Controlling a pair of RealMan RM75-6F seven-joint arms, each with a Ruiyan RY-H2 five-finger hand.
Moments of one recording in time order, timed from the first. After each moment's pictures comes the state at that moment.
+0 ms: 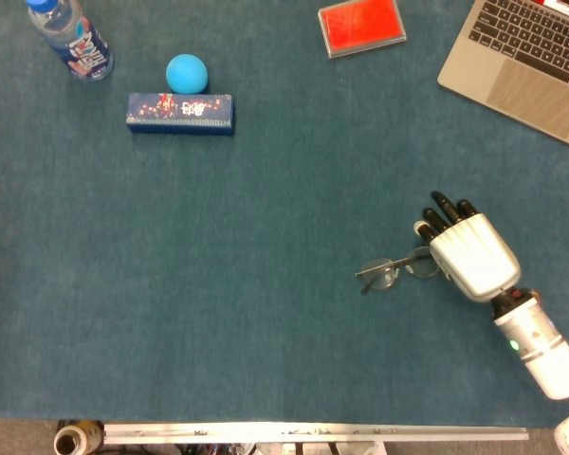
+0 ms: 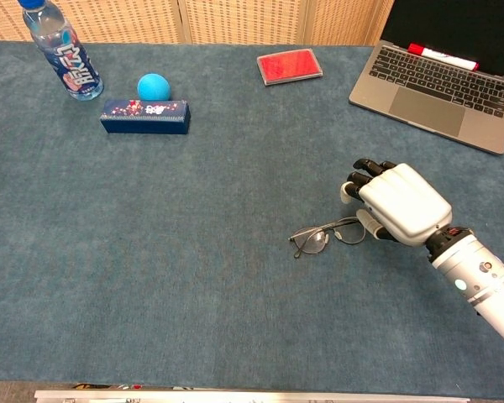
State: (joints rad) left arm -0.08 -1.04 -0.06 -1.67 1.43 1.47 -0.02; right arm 0.34 -1.76 -0.05 -1.16 -1.66 1.27 -0.48
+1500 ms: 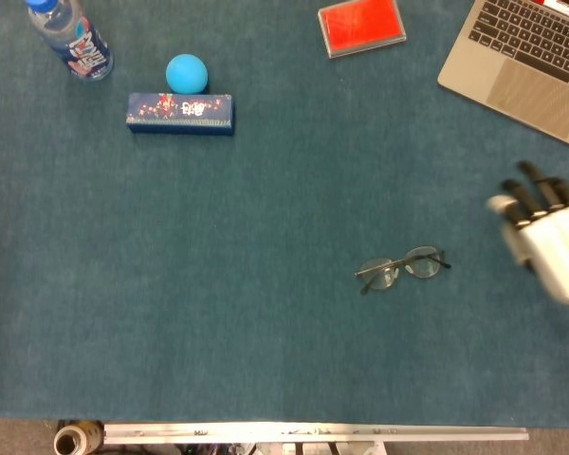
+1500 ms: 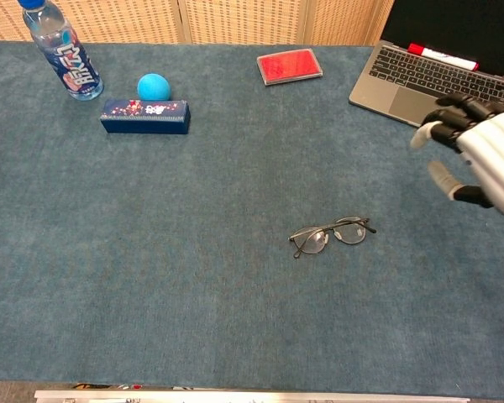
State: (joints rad) left arm -0.08 -1.05 -0.06 -1.67 1.43 1.47 -0.01; right arm 0.24 -1.50 -0.04 -1.37 -1.75 1.58 -0.42
